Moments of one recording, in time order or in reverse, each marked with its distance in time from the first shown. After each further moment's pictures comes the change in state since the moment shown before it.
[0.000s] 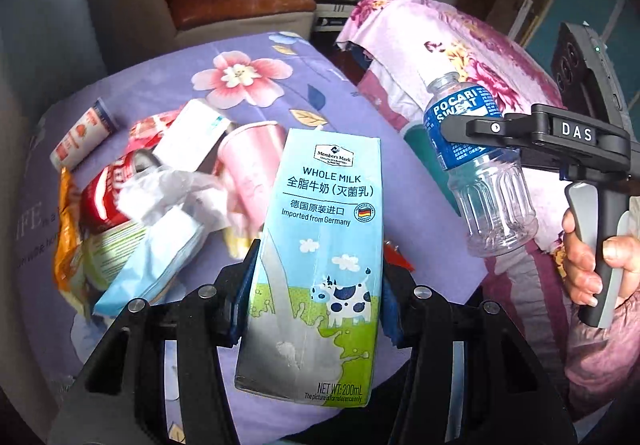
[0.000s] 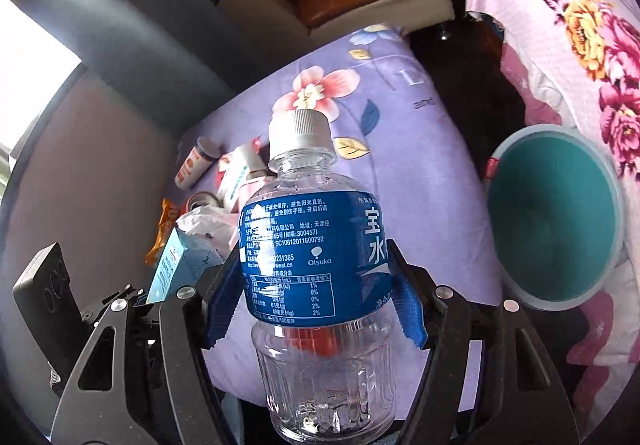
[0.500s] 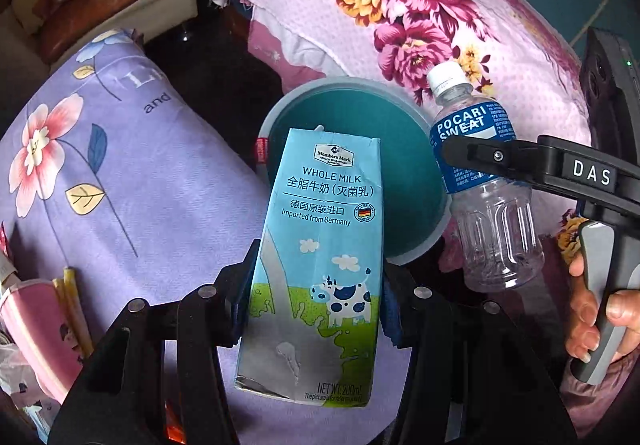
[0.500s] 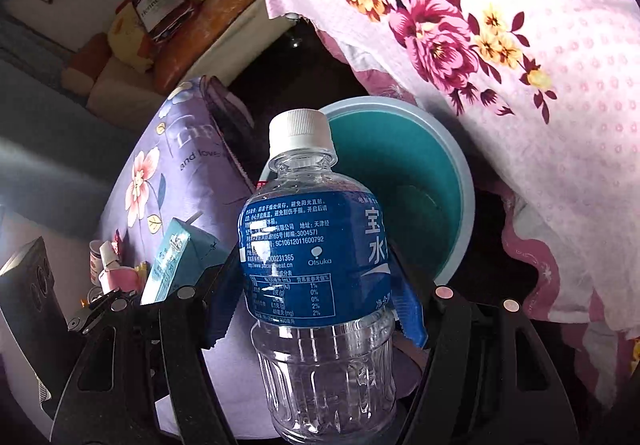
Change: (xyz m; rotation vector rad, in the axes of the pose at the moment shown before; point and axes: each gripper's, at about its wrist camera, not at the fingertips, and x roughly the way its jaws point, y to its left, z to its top) left arm 0.175 -0.177 0.084 0.268 0.224 -0.089; right arm -0.028 -0.213 -0.007 0.381 -0.069 -0.198
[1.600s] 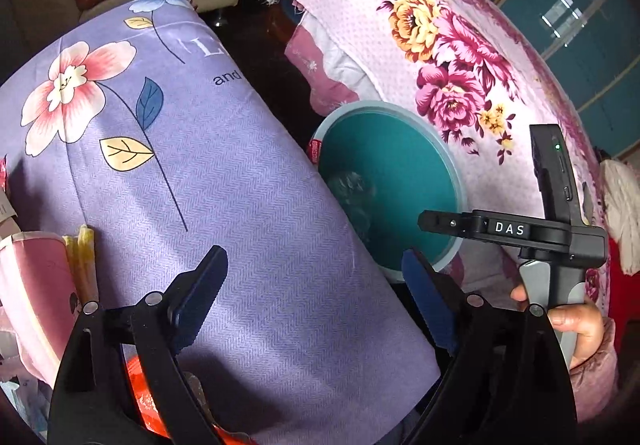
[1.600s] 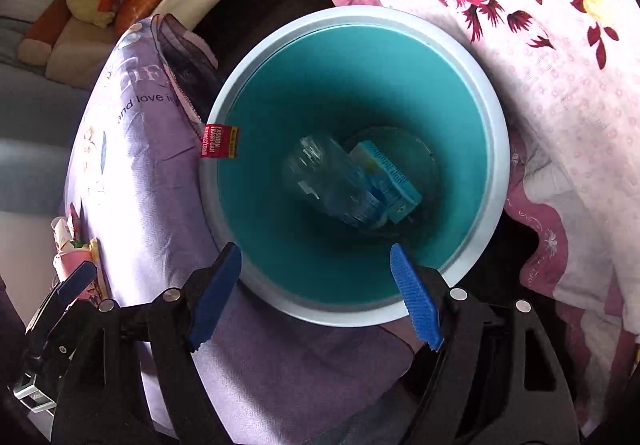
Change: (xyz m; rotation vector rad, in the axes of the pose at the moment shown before) left arm -0.027 0.071 -0.025 -0.223 -0.076 -0.071; right arm 0.069 0.002 -0.006 0.016 0.220 -0.082
